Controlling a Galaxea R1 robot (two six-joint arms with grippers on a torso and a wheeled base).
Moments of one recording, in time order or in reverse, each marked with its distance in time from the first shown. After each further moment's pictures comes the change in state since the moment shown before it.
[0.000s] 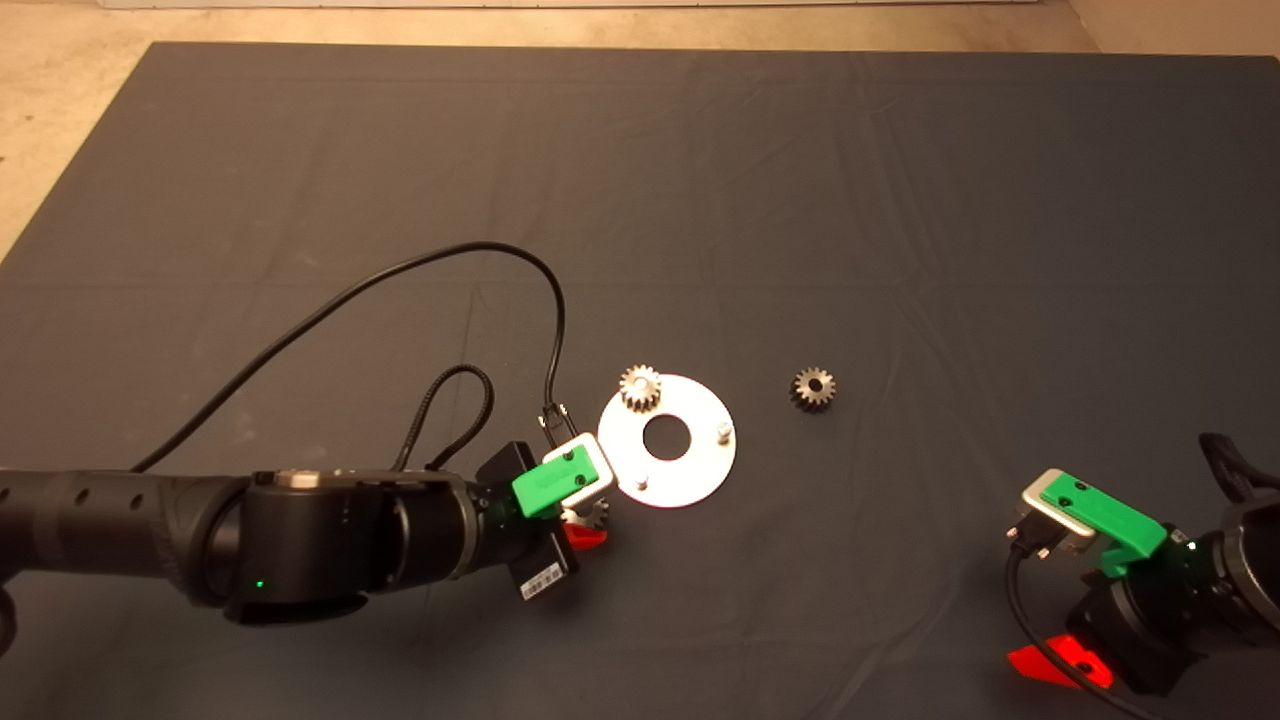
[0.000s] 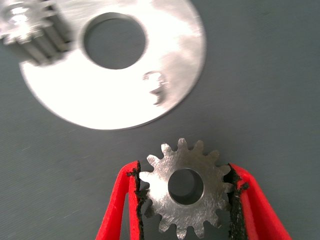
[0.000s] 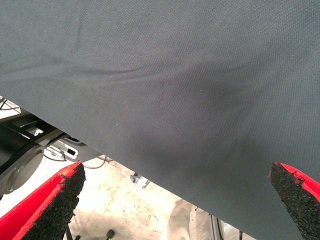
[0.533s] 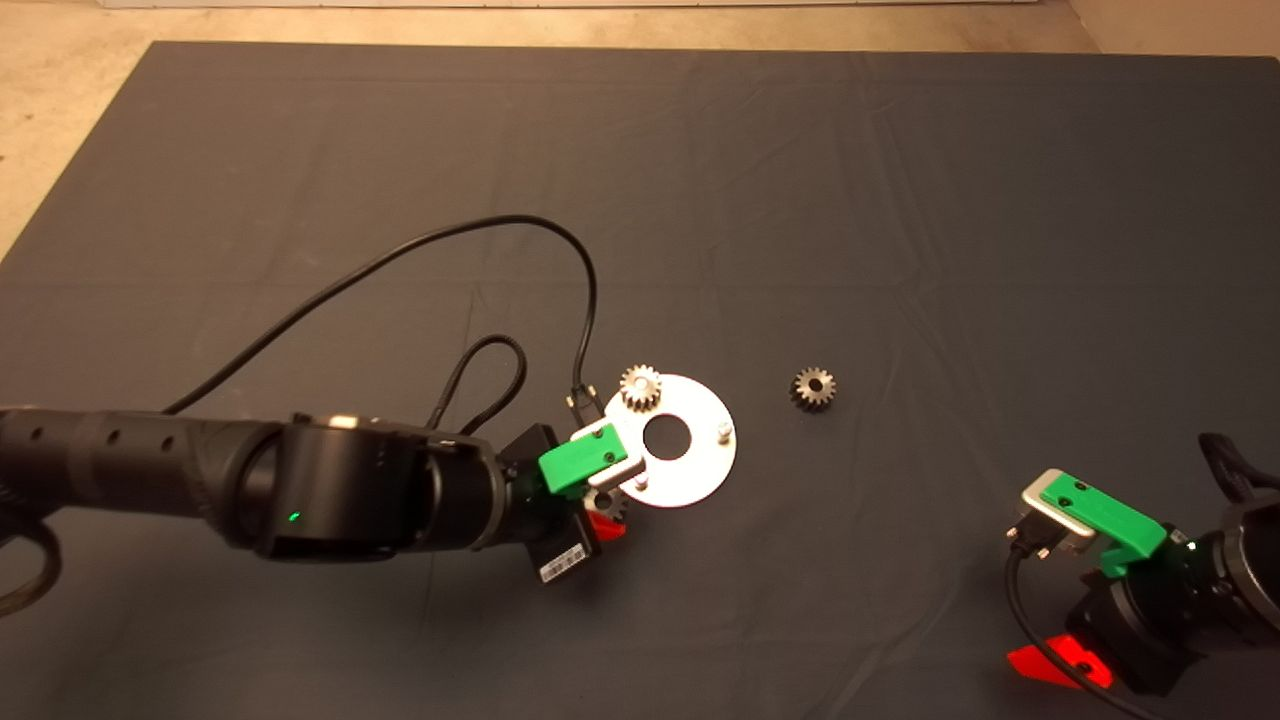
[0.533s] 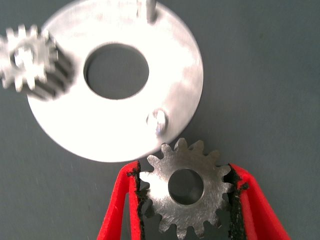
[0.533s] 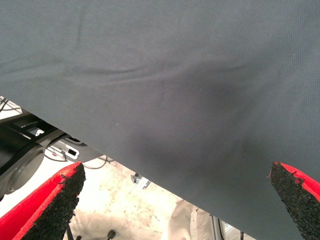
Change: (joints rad) left arm -0.104 0.079 -0.039 -0.131 0.045 0.008; right arm 0.000 0.000 0.000 0.000 0.003 0.000
